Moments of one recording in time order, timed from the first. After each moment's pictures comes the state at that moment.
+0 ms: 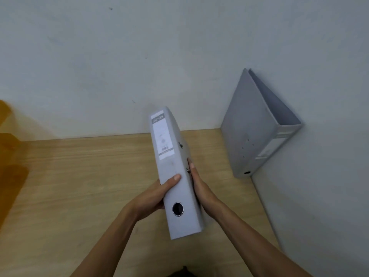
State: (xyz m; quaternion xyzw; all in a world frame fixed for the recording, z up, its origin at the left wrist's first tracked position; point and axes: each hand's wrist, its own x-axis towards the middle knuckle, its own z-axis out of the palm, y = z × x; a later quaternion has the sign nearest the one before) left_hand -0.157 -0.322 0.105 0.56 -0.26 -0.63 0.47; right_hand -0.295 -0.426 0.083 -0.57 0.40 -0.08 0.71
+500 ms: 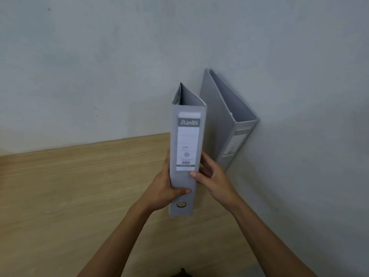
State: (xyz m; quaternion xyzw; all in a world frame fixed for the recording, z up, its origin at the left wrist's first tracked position) left_hand -0.230 -0.407 0.092 0.60 -0.50 -0.43 0.44; right_hand -0.405 -0.493 0.112 -0.67 0.35 -0.27 0.60
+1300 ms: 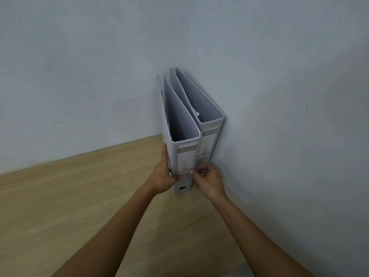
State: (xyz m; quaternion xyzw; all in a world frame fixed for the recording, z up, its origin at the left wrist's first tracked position) left_hand -0.270 -0.508 0.069 0.68 -0.51 -0.41 0.33; right_hand -0.446 -0.546 0.056 -0.57 0.57 -0.29 0.52
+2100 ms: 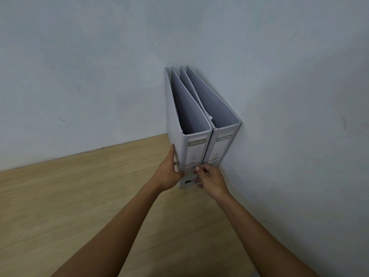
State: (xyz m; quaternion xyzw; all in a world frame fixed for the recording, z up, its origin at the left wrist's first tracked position) left_hand -0.256 -0.535 0.066 0.69 -0.51 -0.41 0.31; right_hand -0.425 -0.571 0.055 -0.57 0.55 -0.24 0.56
